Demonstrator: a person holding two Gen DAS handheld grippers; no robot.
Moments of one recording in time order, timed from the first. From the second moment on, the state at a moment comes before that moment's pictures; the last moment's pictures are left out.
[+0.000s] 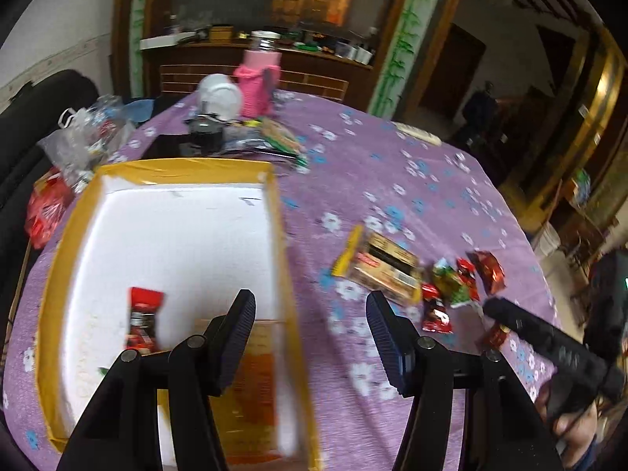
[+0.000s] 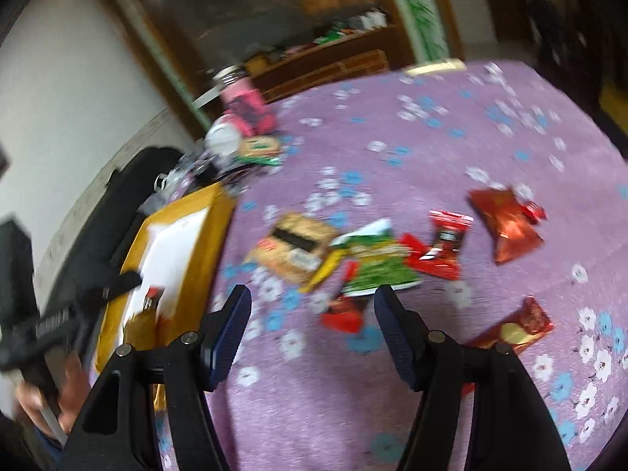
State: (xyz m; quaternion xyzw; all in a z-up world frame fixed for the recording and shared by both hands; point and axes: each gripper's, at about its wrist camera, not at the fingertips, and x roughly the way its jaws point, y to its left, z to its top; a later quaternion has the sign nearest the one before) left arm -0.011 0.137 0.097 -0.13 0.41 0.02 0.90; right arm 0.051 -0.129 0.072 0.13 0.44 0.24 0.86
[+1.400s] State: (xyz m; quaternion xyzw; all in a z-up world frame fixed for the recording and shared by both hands) left arm 0.120 0.034 0.015 0.04 0.51 0.01 0.86; right arm 0.104 -0.155 0.034 0.16 0.44 0.23 0.85
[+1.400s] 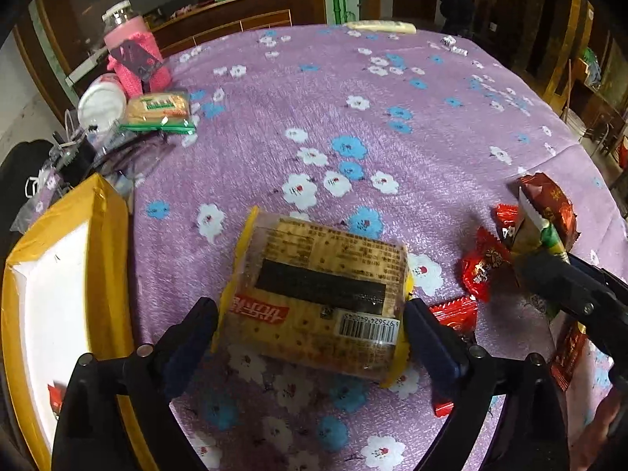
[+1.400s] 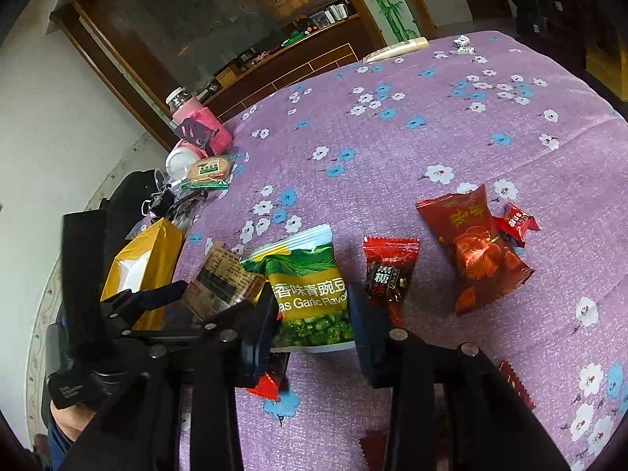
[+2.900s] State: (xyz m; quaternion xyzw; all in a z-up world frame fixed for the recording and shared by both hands) left arm 0.044 0.048 0.068 0.00 0.32 0.05 0.95; right arm 0.067 -0.115 0.055 0.06 0.36 0.26 0.89
